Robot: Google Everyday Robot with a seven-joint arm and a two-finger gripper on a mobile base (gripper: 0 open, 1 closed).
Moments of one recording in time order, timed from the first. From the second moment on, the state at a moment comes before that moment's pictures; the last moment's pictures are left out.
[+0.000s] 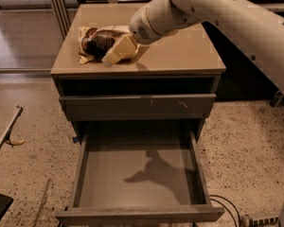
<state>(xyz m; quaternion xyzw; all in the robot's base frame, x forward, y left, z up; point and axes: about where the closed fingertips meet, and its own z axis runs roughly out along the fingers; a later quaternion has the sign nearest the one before) 0.679 0.046 0.927 -0.51 0.74 0.18 0.40</state>
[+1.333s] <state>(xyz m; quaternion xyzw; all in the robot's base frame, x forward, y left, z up) 0.789 0.064 0.891 -0.43 0.79 0.13 0.43</state>
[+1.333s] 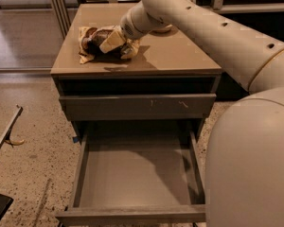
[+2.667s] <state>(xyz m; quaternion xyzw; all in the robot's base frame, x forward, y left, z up) 0.764 0.072 0.883 -0.46 0.77 0.14 0.41</state>
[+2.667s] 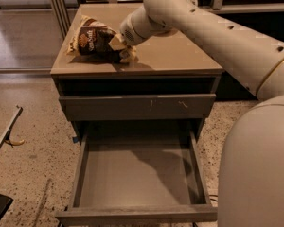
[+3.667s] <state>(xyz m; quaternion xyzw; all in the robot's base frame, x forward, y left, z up) 0.652 -0.024 0.948 -0.45 0.73 0.13 0.49</state>
